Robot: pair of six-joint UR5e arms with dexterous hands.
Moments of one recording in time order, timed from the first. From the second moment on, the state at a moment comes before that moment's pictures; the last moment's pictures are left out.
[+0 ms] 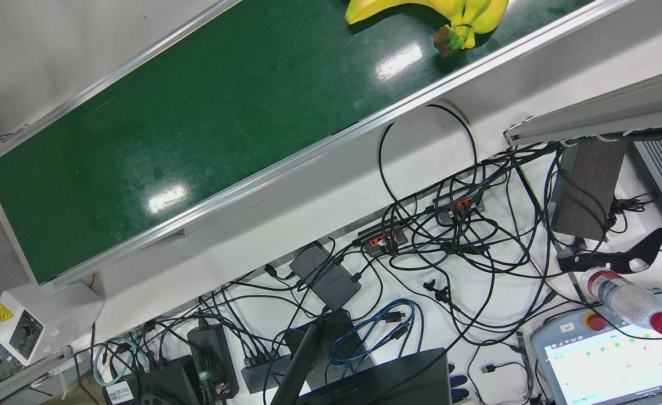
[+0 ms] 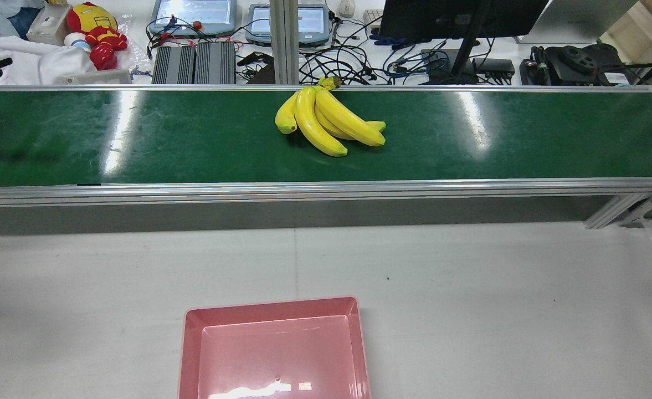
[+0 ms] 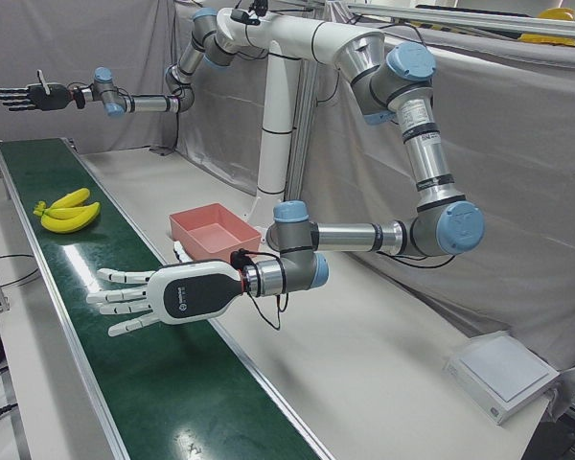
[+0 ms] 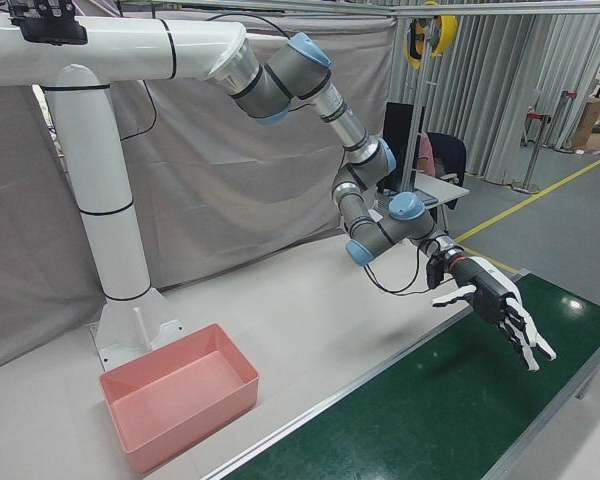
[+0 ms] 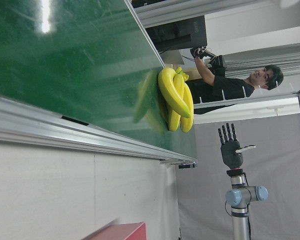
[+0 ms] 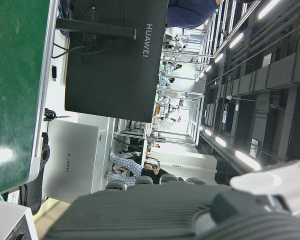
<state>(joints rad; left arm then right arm) -1.18 -1.73 -1.79 0.17 1.43 0.36 1.57 -1.54 1.62 -3.29 -1.58 -0.10</state>
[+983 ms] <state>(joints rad) -1.18 -1.76 -1.79 0.19 1.43 0.37 1.57 -1.54 1.62 -3.29 -1.58 -0.10</state>
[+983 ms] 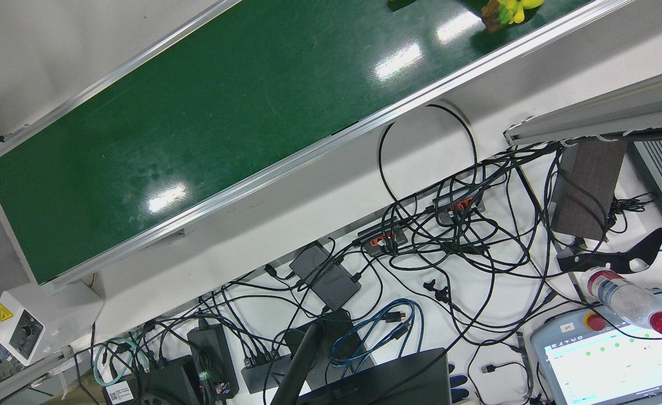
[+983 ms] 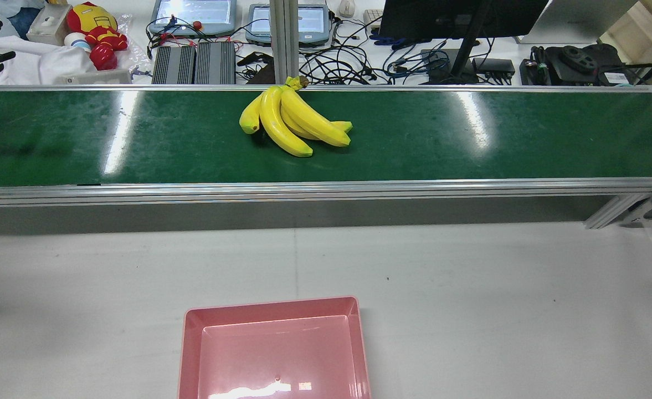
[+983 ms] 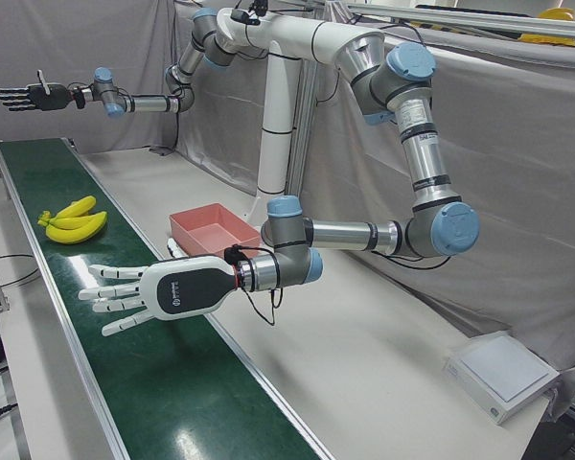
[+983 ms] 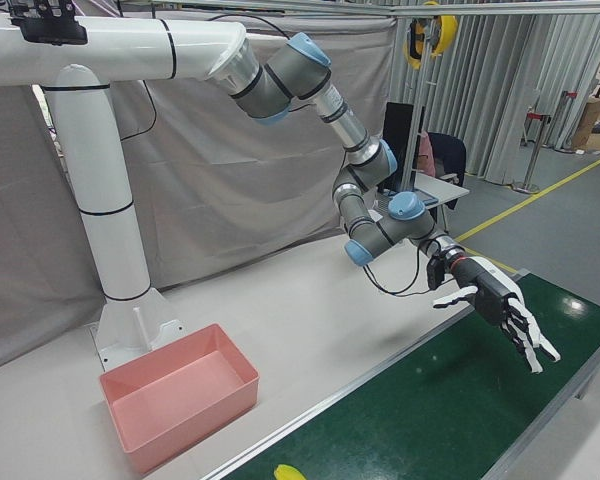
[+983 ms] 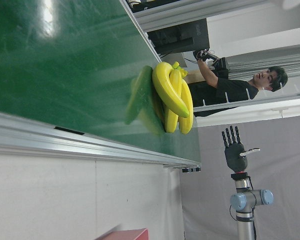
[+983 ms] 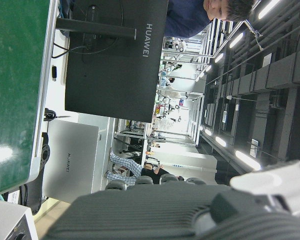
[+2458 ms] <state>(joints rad) -1.18 -1.75 -1.79 0.19 1.42 0.37 1.57 -1.54 1.62 -3.29 -1.58 -0.10</state>
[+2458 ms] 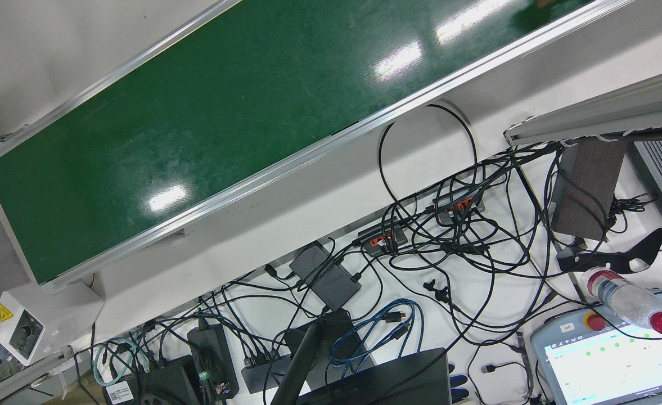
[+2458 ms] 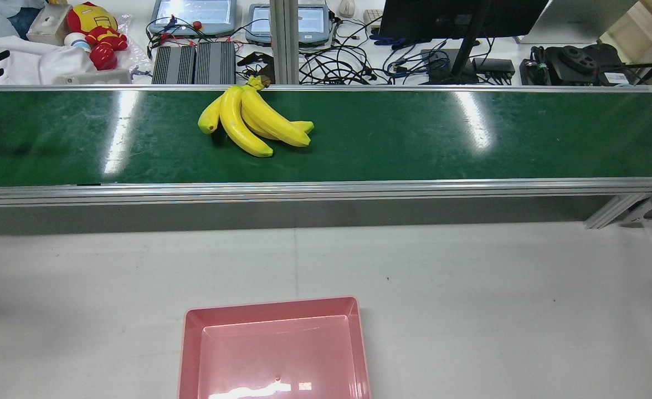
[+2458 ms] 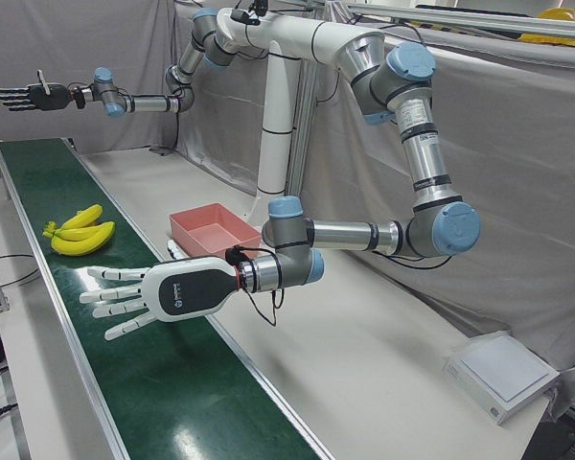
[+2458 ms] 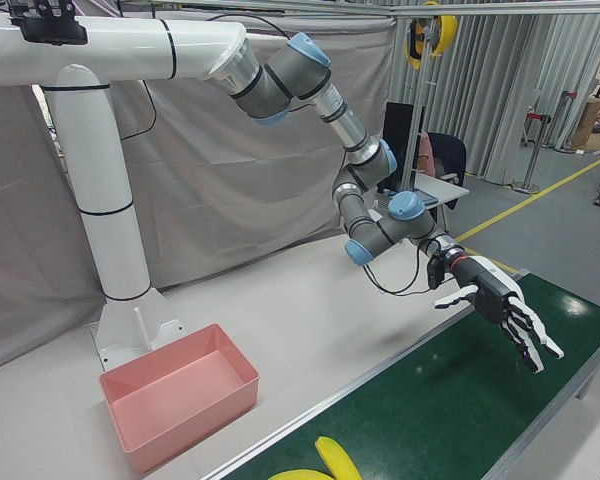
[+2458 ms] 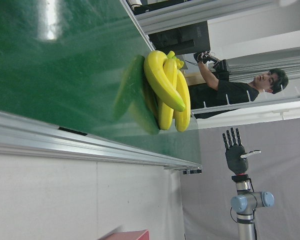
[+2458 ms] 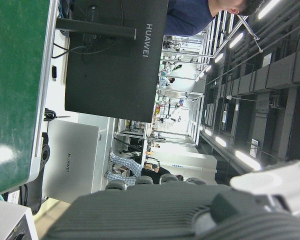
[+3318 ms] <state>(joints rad) -1.09 -1.98 -1.86 0.46 1.43 0.72 1.57 -1.54 1.62 -3.29 -1.58 -0.10</state>
